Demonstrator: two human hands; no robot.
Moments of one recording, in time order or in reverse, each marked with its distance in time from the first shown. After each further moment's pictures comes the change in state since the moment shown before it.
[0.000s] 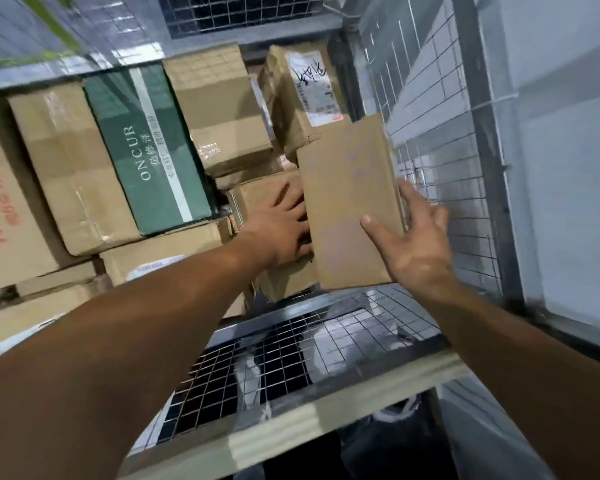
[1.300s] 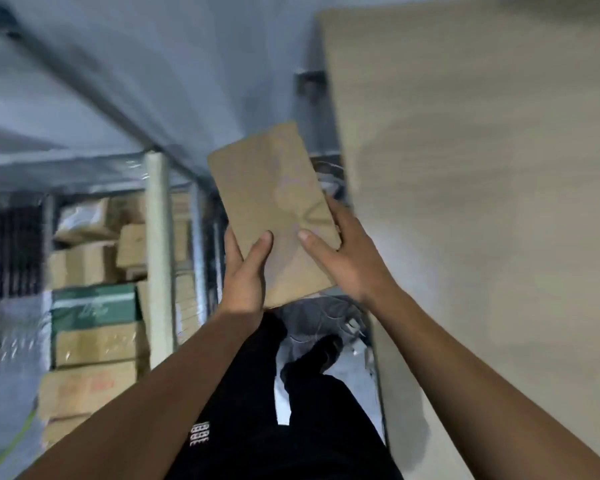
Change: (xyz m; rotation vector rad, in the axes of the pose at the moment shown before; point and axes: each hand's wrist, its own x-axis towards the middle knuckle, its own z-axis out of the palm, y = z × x) left_hand -0.443 0.346 -0.103 -1.454 -0.234 0.162; right_hand -0.626 0.082 -0.035 1.082 0.628 0.367
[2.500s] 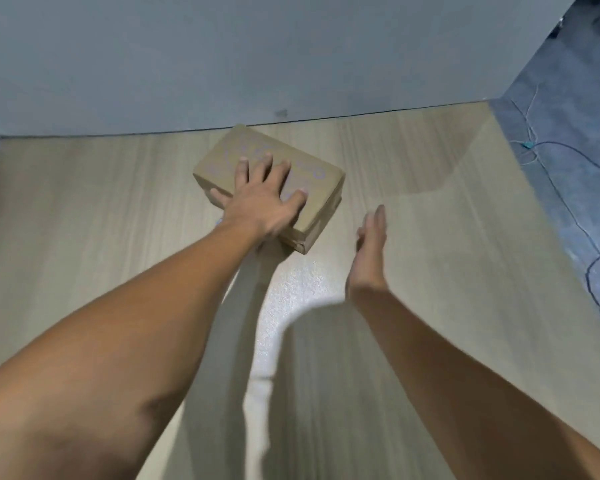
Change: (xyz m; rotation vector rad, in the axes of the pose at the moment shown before) left_hand -0.137 -0.285 0.649 1.799 -1.626 1.100; right_hand -0.212 0.327 -0.364 1.063 1.899 0.219
